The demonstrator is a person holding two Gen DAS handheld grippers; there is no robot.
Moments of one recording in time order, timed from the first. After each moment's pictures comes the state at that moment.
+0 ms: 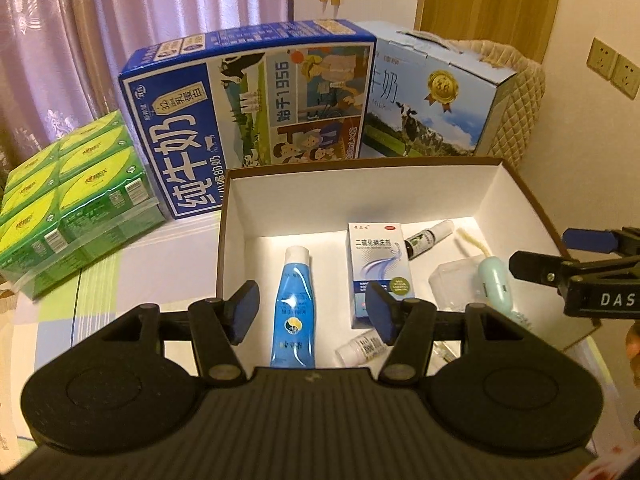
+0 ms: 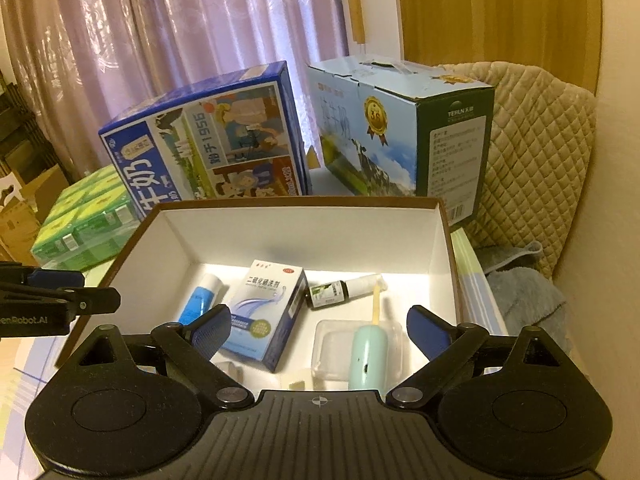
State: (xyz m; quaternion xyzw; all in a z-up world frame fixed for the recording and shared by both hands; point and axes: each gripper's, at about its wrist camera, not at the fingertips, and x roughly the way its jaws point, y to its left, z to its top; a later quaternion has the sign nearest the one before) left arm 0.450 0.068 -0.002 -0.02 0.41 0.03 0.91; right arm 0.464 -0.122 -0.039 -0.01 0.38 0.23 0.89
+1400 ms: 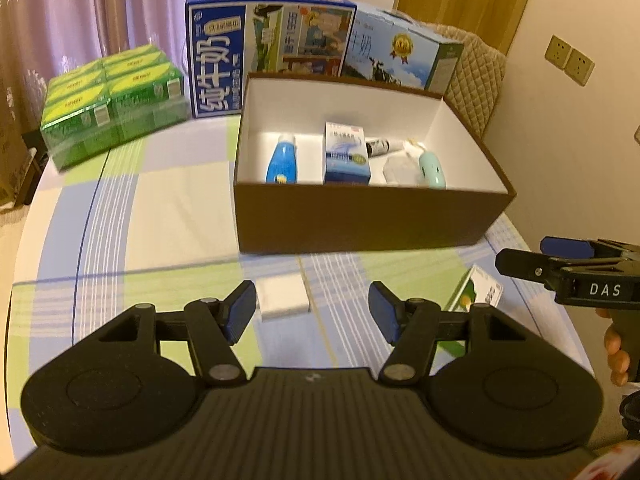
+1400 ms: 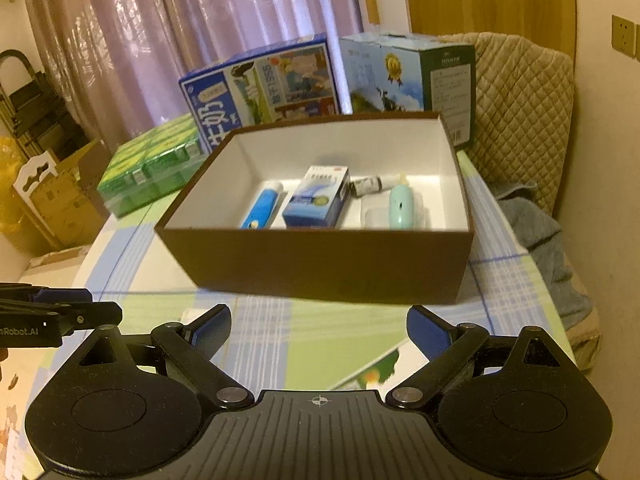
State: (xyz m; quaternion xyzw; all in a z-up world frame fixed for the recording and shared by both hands) left arm 0.255 0.061 -0.005 -0.08 0.43 0.01 0.90; right arm 0.285 -0.151 -0.034 0.00 0.40 0.25 0.88
